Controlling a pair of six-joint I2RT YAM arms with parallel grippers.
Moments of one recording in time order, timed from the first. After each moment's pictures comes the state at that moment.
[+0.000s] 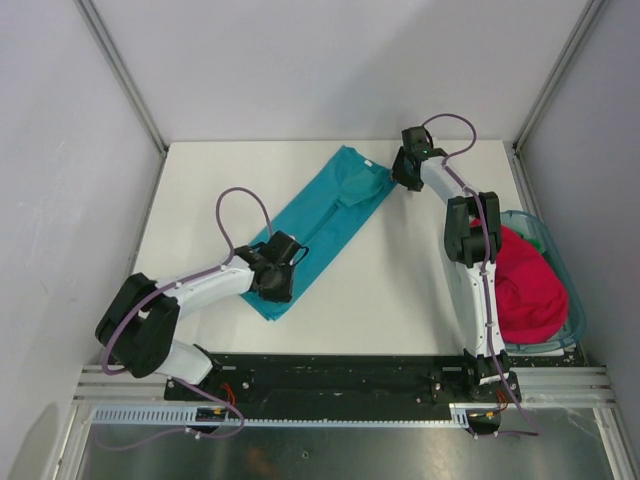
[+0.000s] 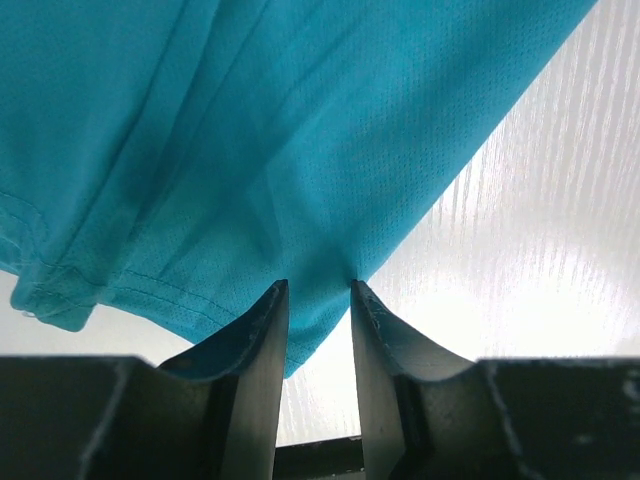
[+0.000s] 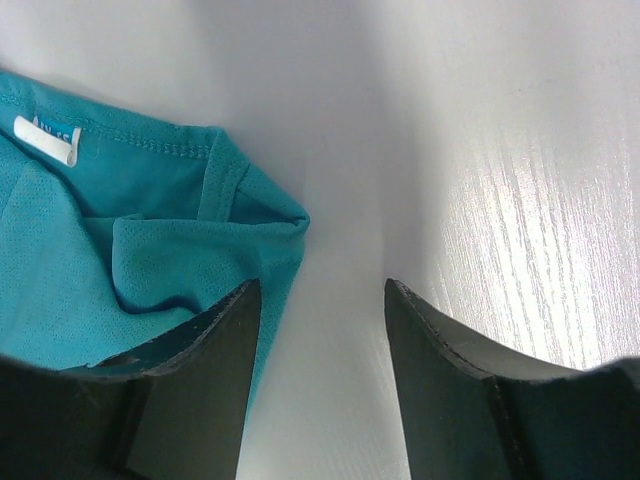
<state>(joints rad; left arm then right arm) -0.66 1.44 0.80 -0.59 -0.11 -0.53 0.20 2.46 2.11 -0.56 0.14 0.53</state>
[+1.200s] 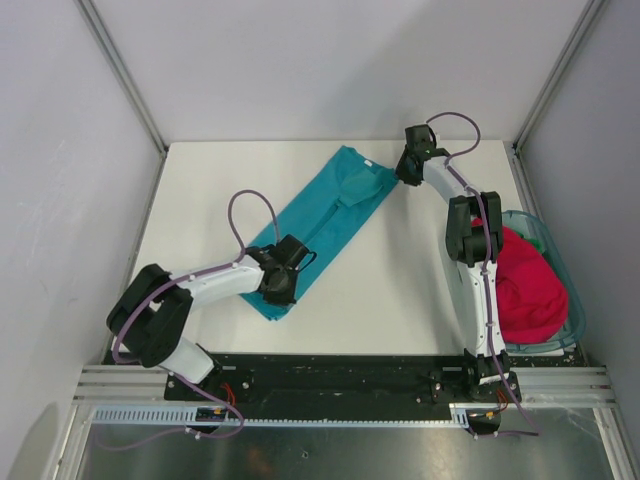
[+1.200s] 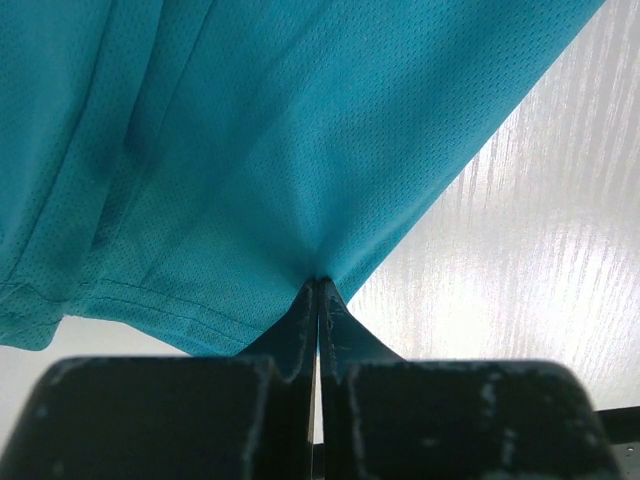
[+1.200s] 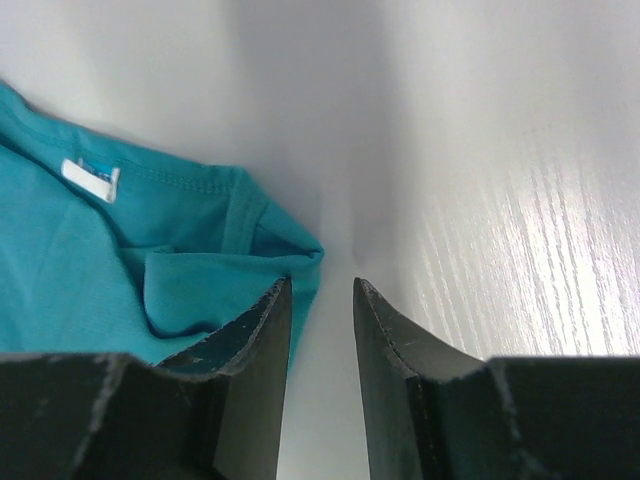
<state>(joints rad) -0.71 1.52 0.81 -0.60 -0.11 -0.55 0.19 2.46 2.11 -0.50 0.11 0.56</state>
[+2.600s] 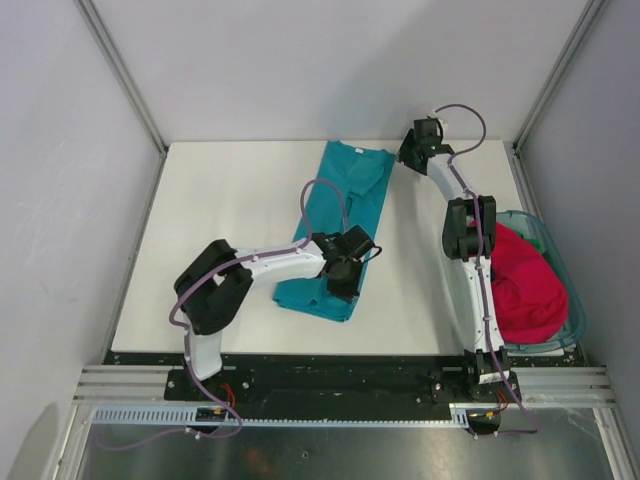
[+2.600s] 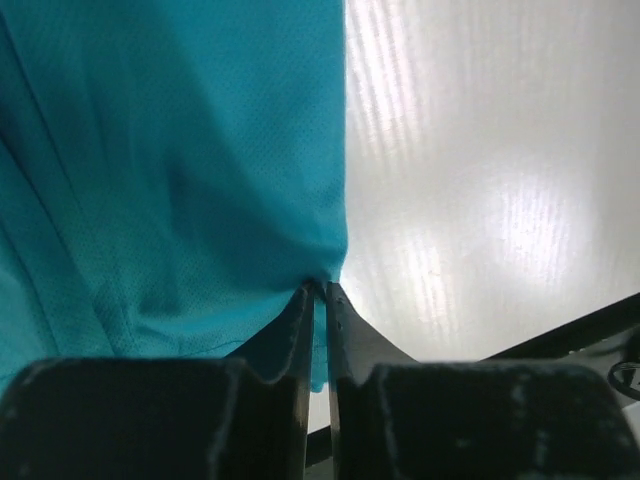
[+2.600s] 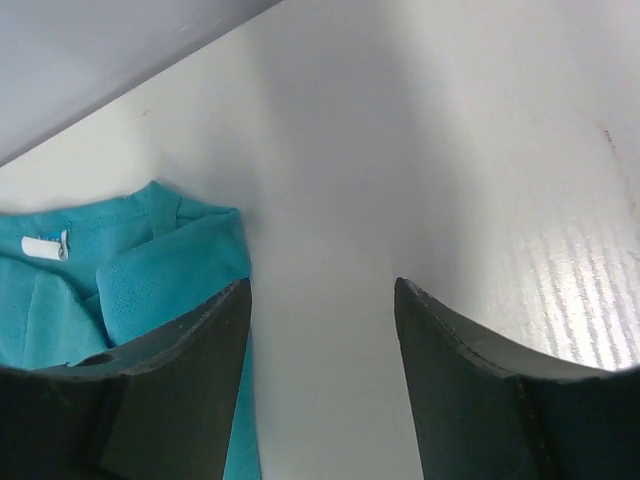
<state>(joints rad) -0.93 1.88 1.27 -0.61 0.05 -0.65 0.14 2.67 2.43 -0.44 0.12 0.54</state>
